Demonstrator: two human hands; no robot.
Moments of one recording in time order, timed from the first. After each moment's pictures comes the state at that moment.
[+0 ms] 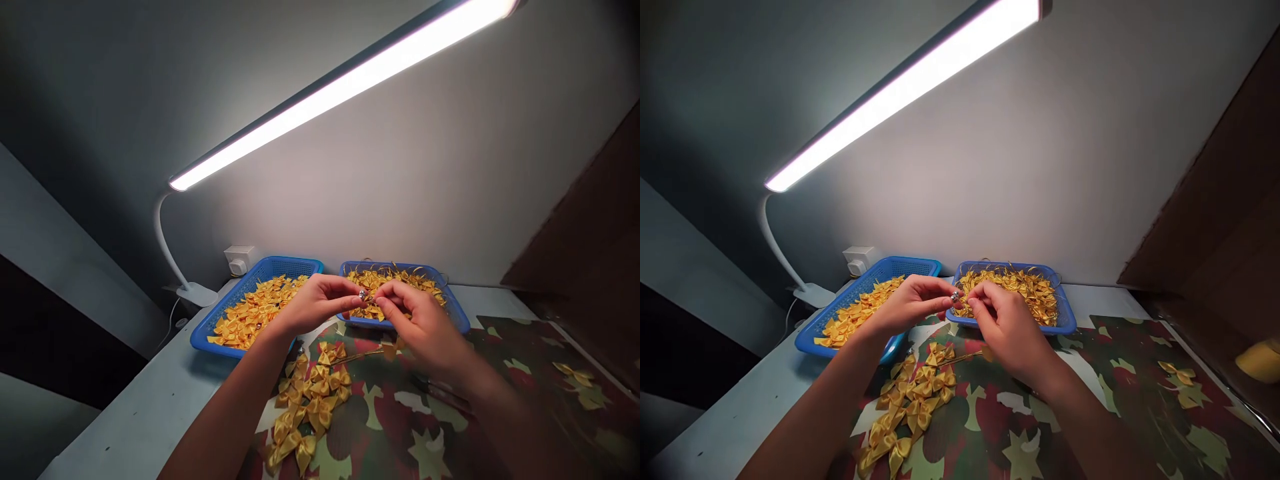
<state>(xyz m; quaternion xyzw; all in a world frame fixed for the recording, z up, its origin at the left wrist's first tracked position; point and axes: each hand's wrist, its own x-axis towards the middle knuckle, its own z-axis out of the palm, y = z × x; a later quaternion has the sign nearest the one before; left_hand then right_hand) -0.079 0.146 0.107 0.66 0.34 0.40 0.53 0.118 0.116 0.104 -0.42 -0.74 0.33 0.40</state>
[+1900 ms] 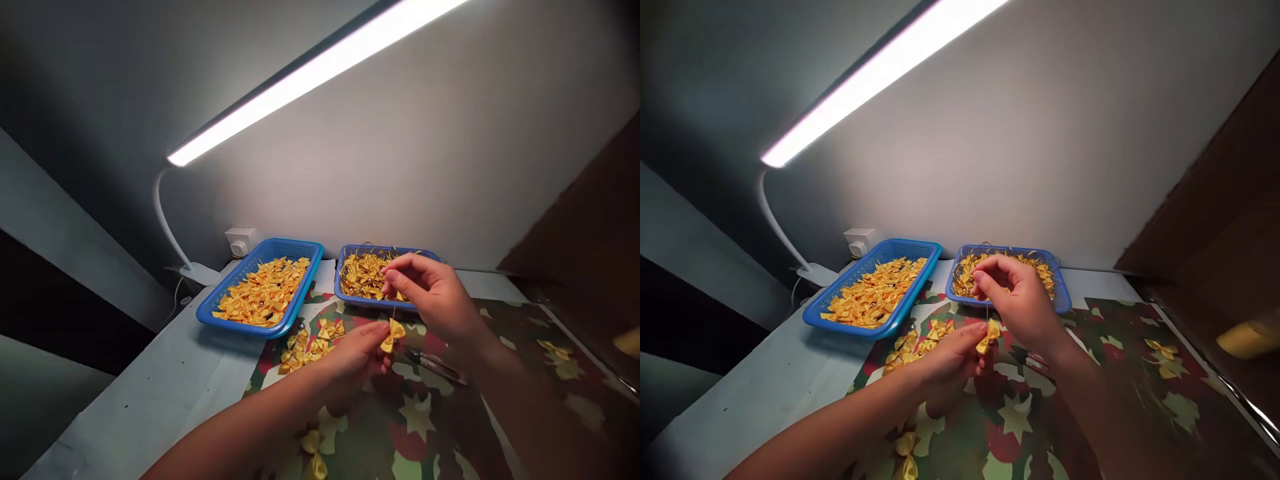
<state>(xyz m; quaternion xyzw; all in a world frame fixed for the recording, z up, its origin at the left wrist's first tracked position) -0.008 0.086 0.018 0.33 0.30 0.39 0.81 0.125 0.109 0.112 -0.37 -0.65 0.42 0.51</state>
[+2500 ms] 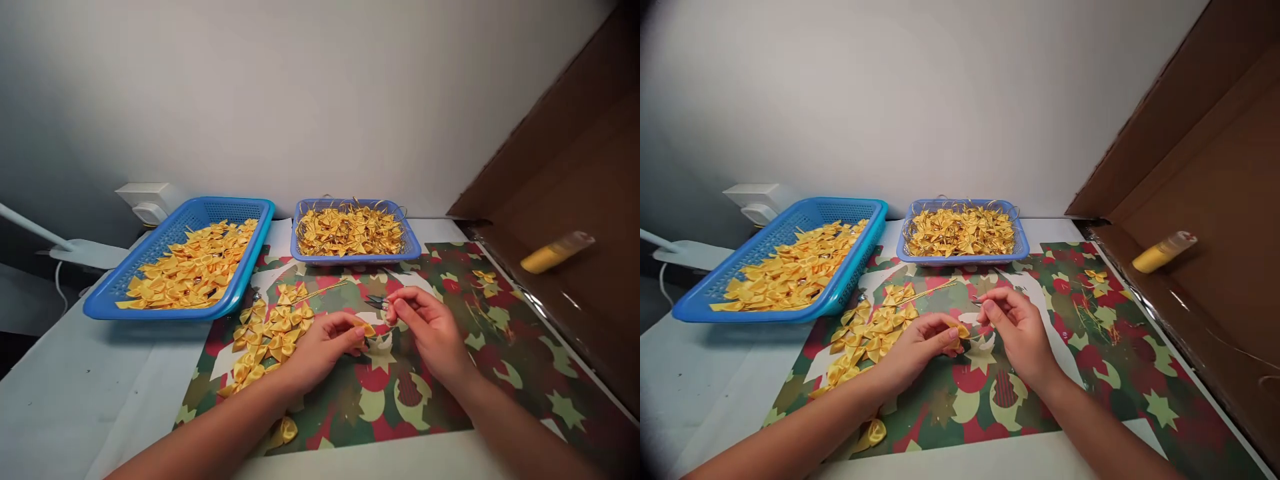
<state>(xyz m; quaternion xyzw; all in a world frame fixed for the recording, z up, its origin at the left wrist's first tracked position) -0.015 0.053 -0.010 0.44 0.36 0.33 0.75 0.168 0.039 0.018 -0.50 -0.51 0.46 0.53</state>
